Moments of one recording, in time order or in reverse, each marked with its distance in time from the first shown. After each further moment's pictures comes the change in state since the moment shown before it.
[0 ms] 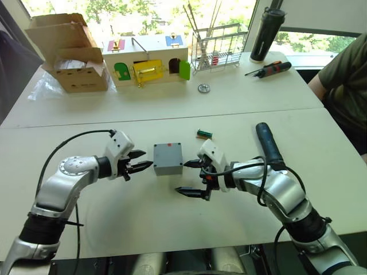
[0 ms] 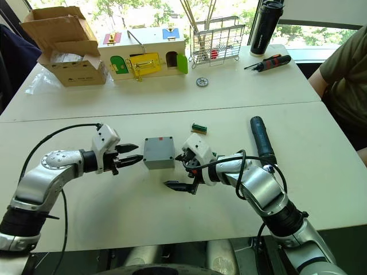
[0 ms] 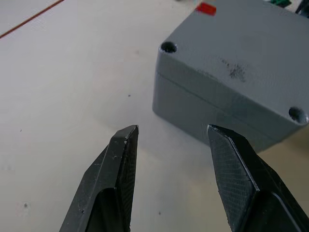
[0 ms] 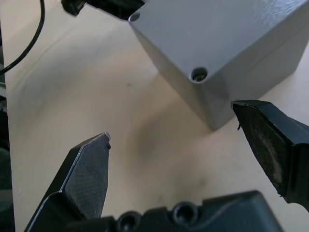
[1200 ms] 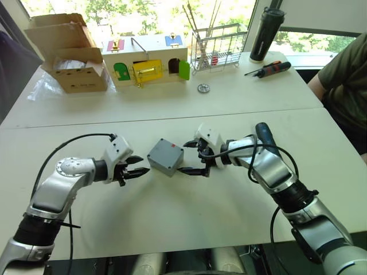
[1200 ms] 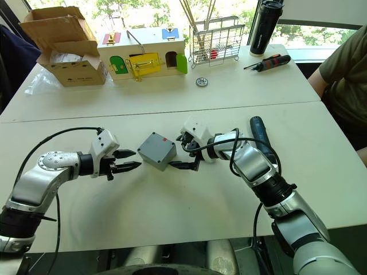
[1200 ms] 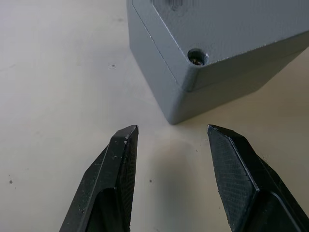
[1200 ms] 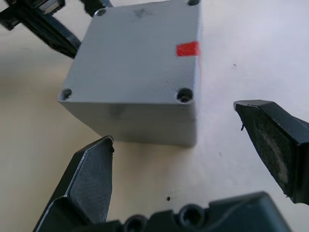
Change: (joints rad) left arm 0.046 0.031 0.000 -0.019 0.040 0.009 -0.069; right arm -0.215 -0.001 0.070 0.375 -0.162 -0.358 0.177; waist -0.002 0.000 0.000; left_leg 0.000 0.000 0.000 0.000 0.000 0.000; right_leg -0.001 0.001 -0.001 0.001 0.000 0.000
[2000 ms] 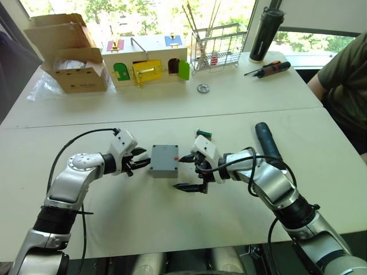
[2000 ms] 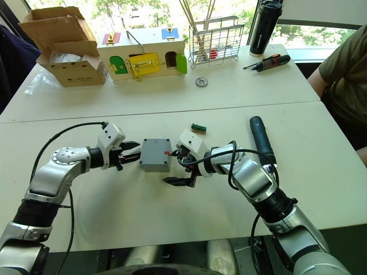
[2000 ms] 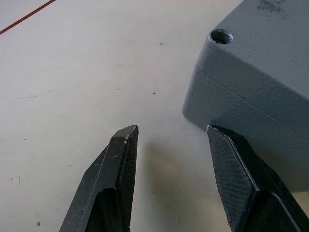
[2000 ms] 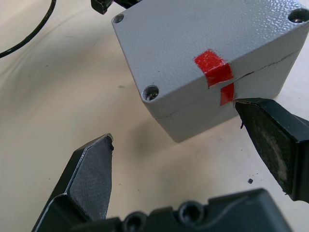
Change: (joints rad) left arm -0.088 -0.079 -0.017 0.138 0.051 -0.061 0.026; right arm 0.113 0.014 -0.010 -0.210 0.024 0.186 -0.022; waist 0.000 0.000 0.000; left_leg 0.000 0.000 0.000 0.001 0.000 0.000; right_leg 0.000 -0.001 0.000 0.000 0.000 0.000
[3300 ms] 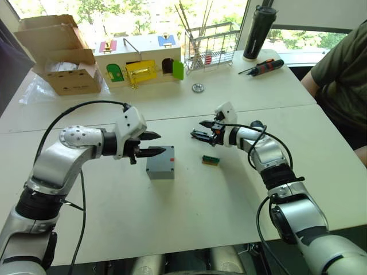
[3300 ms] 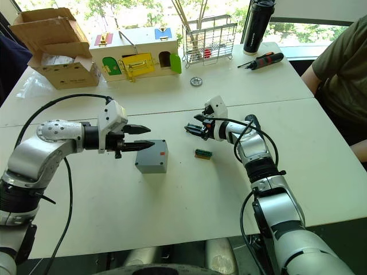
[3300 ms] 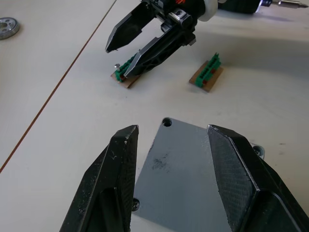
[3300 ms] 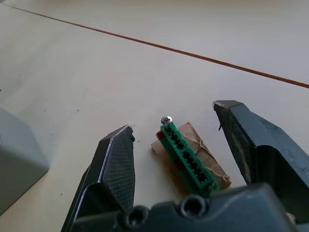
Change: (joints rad) left arm -0.189 0.136 -0.042 -0.200 -0.146 0.141 -0.092; right arm -0.266 0.164 -0.294 0.840 -0.092 -0.476 -0.073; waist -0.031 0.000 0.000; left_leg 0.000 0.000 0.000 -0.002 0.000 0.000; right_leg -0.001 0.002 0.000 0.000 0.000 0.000
